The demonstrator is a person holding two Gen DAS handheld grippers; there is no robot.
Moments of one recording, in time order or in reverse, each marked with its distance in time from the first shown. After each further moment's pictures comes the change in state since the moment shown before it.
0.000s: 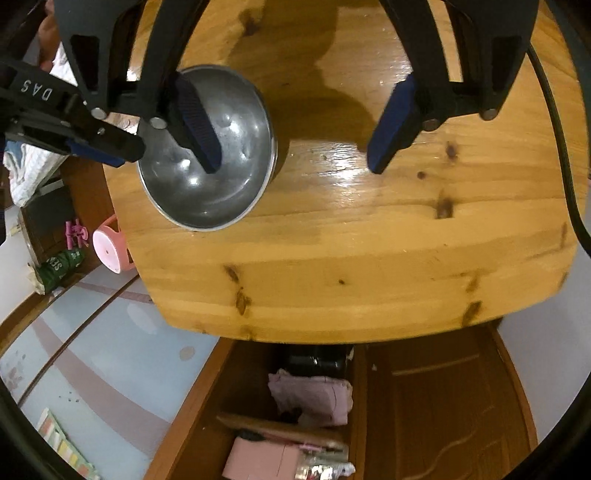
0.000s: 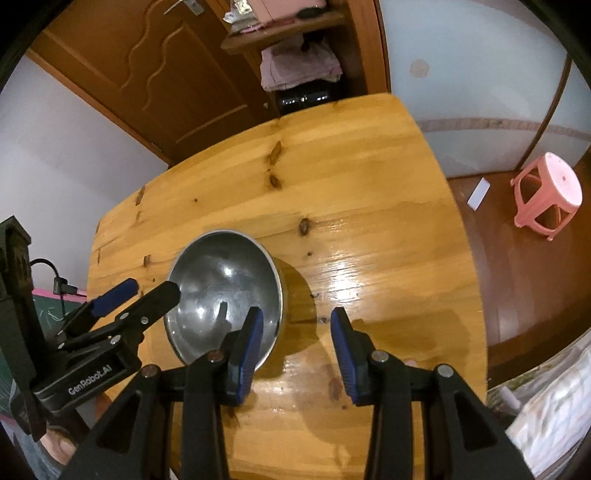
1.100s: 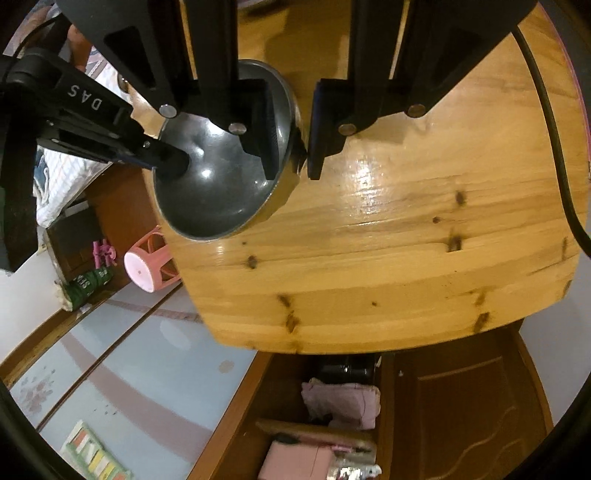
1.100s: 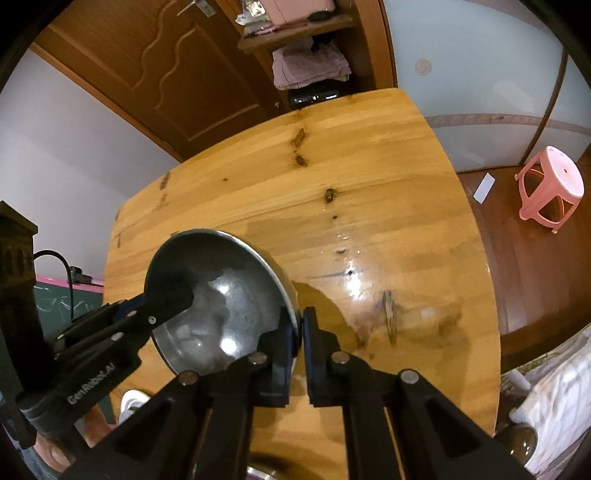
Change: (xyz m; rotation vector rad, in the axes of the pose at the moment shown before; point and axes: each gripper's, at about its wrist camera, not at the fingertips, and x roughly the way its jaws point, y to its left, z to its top) left arm -0.062 -0.022 -0.034 0.049 0.029 -0.097; right arm -0.036 0.021 -0.040 -0.001 -0.020 0.036
